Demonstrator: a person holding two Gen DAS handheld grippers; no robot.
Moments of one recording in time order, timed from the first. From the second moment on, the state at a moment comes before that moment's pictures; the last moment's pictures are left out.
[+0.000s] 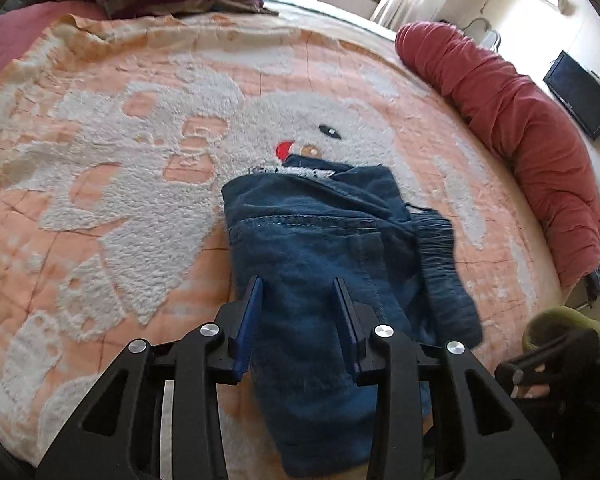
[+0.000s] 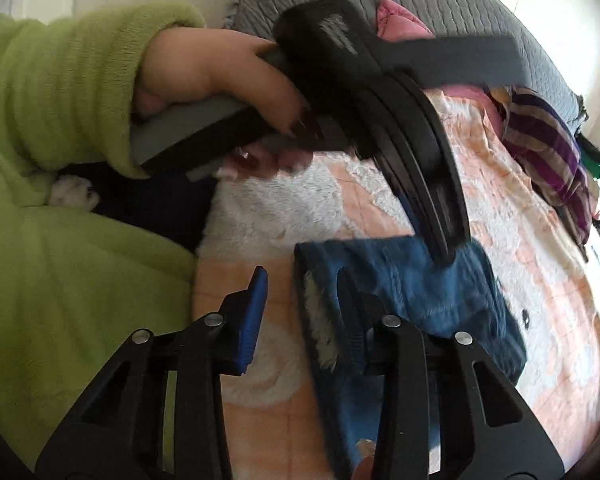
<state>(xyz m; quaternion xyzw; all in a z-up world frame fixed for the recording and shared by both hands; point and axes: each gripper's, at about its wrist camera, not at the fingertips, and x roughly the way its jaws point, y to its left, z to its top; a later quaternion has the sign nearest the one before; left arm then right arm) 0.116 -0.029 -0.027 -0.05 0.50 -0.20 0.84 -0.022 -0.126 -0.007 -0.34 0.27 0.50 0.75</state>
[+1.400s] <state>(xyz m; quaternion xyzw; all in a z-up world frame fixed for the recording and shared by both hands) 0.064 -0.036 0.009 -0.02 0.42 -0.17 0.89 -0.021 -0.230 0.064 -0.15 0.25 0.49 0.83</state>
